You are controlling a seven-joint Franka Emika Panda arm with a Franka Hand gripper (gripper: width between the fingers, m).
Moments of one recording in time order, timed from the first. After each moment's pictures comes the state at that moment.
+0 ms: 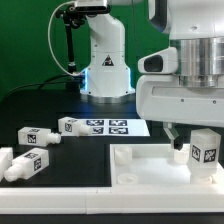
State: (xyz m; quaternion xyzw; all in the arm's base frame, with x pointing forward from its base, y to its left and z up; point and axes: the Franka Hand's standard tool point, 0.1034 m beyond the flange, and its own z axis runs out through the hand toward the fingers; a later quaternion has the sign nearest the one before) arm 0.641 0.109 0.074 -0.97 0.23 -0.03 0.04
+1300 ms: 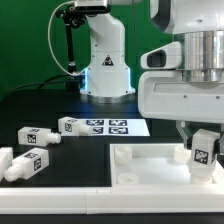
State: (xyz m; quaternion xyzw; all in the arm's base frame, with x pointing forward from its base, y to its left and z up) arm 0.647 0.108 0.077 -0.91 0.41 -0.05 0.05
